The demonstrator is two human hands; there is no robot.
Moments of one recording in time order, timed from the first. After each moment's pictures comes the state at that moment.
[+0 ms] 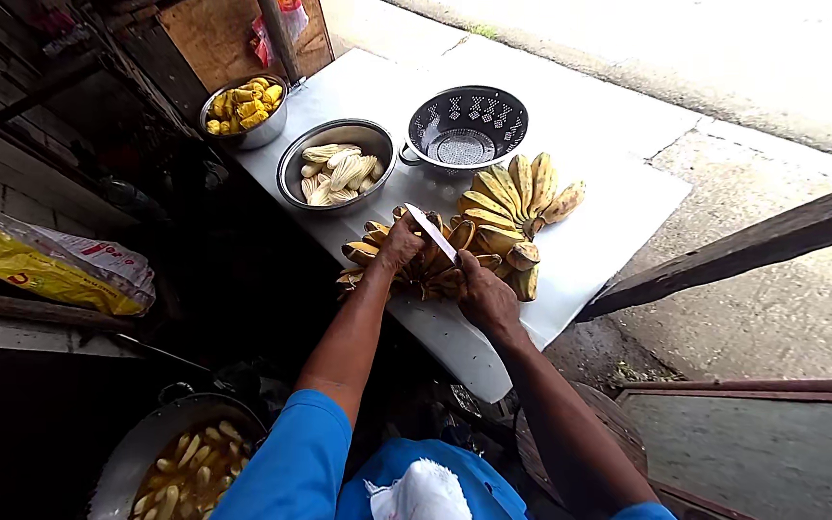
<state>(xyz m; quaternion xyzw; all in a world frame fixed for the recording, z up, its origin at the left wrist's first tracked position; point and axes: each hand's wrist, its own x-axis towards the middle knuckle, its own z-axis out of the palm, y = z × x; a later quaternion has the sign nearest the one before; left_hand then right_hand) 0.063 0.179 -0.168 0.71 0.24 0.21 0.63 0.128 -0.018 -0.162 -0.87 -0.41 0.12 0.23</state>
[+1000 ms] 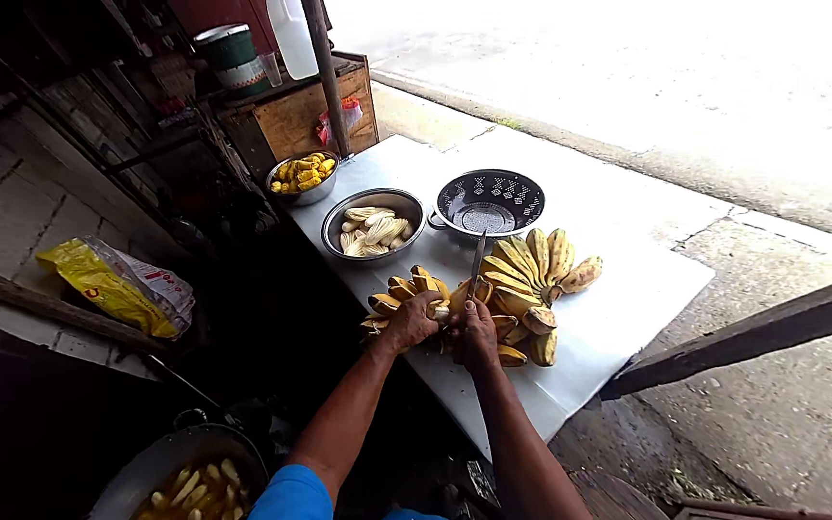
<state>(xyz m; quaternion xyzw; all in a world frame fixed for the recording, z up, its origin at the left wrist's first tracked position) 0.011 0.160 -0.157 0.87 0.26 0.13 0.40 0.119 0.043 -0.192 -0.53 -0.13 0.38 0.75</state>
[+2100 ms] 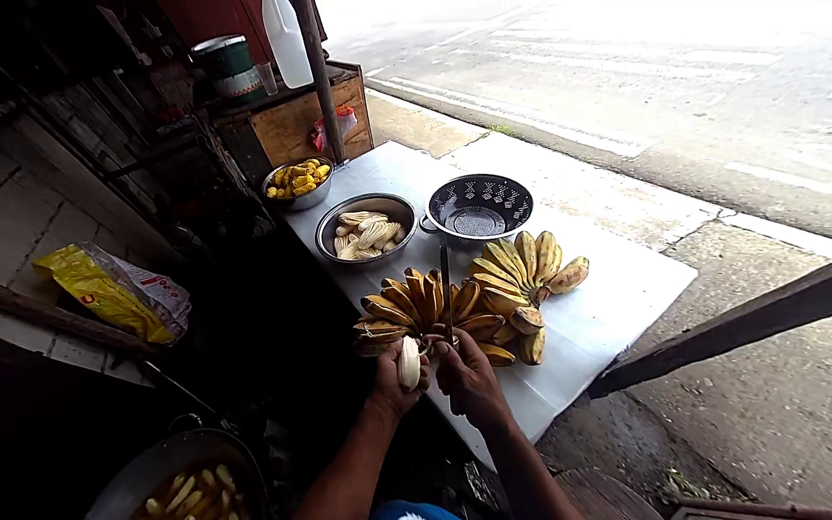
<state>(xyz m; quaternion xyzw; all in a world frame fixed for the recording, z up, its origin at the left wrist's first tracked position) -0.042 0.052 -0.158 0.19 0.37 0.27 0.87 0.072 -0.048 -0.128 -0.47 -0.35 0.41 0.70</state>
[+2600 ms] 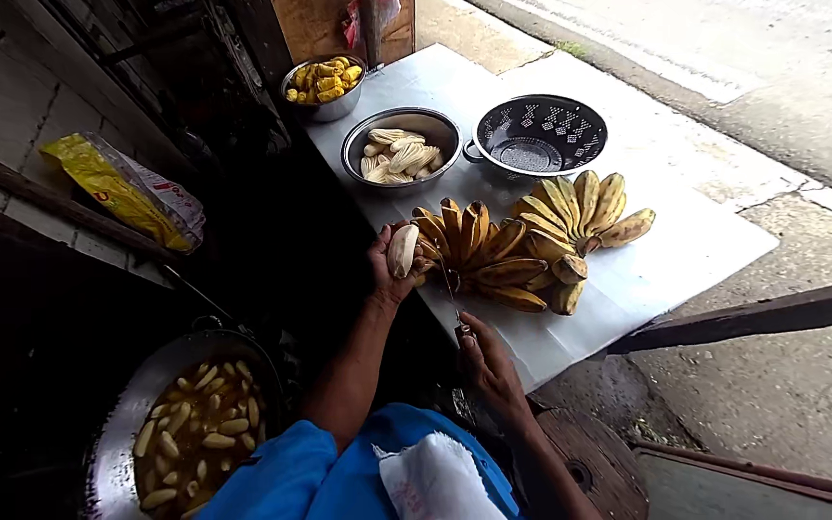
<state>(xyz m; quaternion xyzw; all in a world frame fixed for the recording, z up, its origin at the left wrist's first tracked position) -0.062 0.109 -0.129 0.22 0.21 0.45 0.84 0.033 -0.111 -0.174 -0.62 -0.48 0.34 0.52</state>
